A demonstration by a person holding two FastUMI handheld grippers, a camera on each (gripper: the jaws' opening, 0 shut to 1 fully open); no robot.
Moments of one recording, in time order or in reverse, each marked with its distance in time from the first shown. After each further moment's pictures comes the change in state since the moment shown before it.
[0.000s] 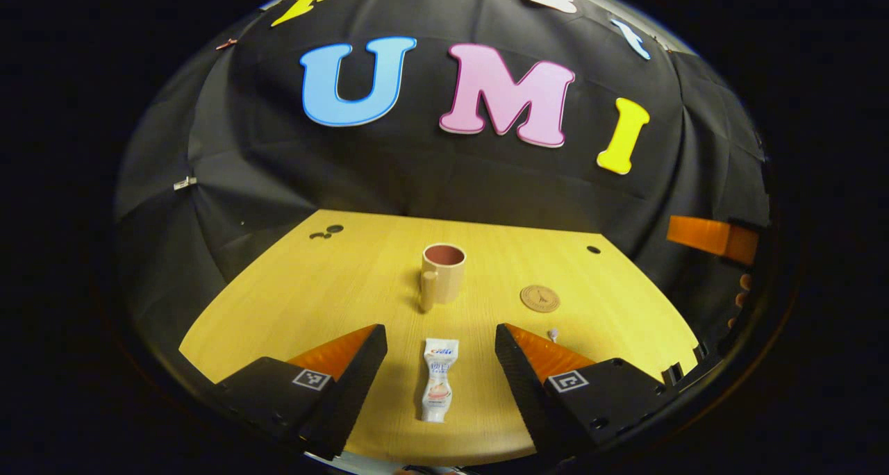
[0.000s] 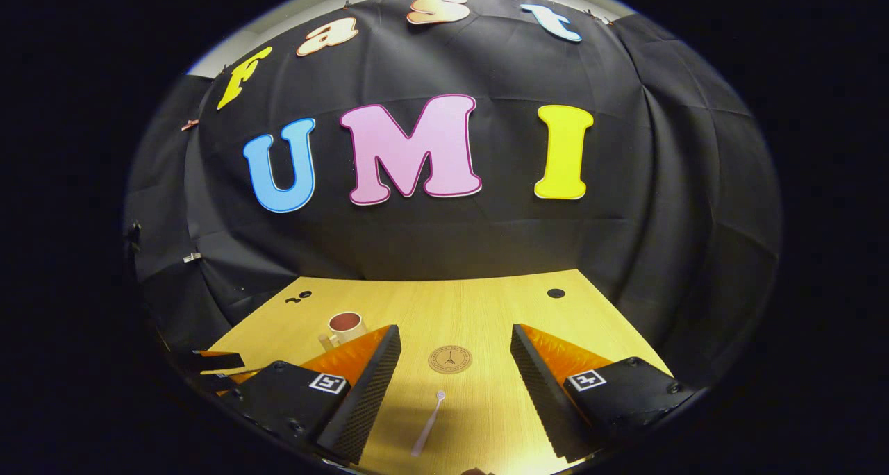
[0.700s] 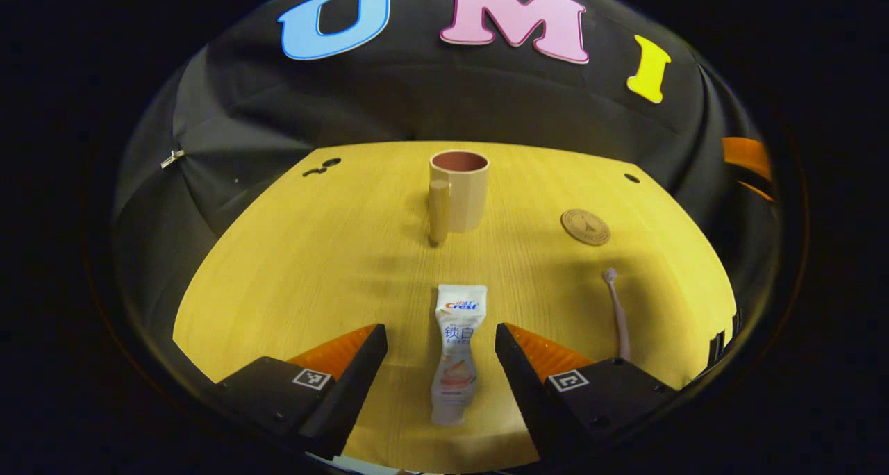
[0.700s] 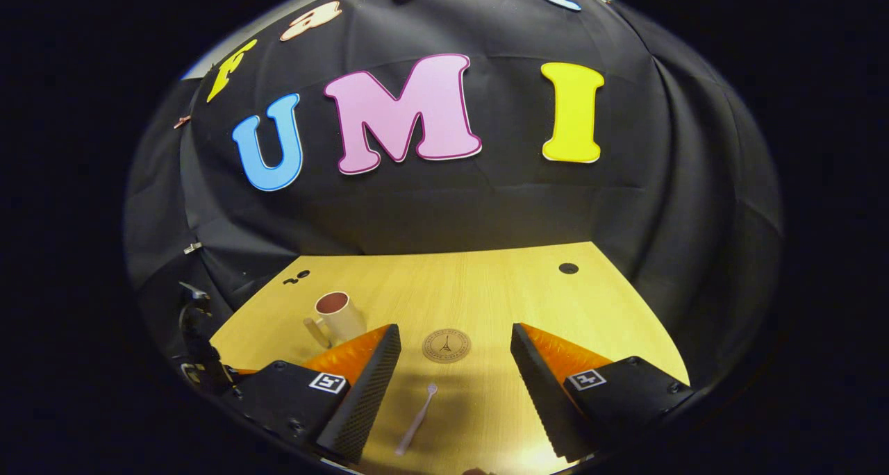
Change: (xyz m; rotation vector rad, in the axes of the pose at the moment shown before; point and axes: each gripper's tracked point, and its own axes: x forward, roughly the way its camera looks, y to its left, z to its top) left arm 0.080 0.016 -0.092 0.051 0.287 0.094; right arm 0.048 -0.018 -0.036 0.034 0.141 0.057
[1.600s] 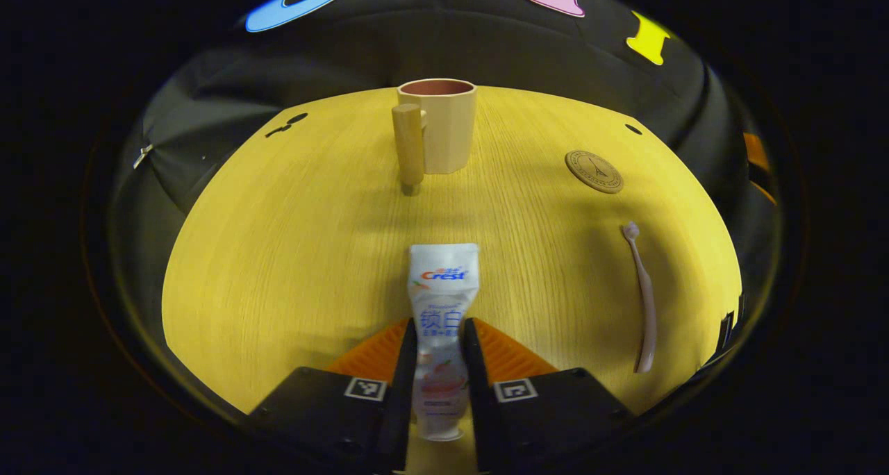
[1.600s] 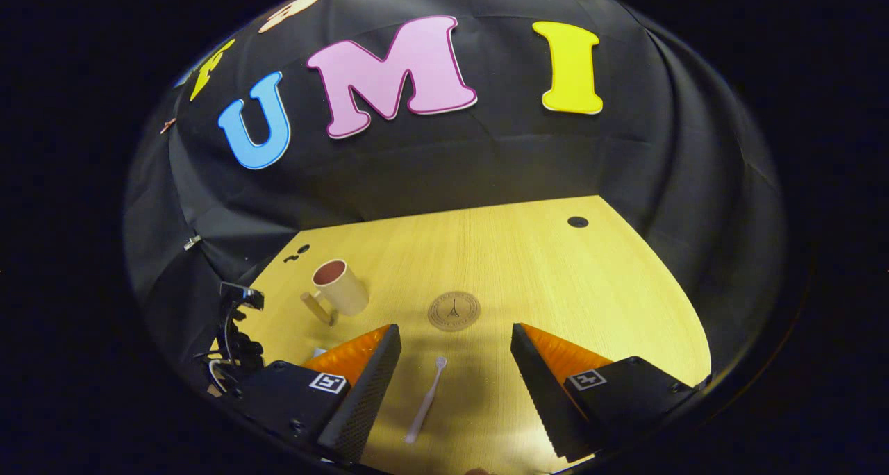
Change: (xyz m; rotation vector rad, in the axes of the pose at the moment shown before) left arm 0.035 -0.018 -0.032 0.066 0.206 -0.062; right arm 0.011 0.003 -0.065 0.047 0.196 -0.003
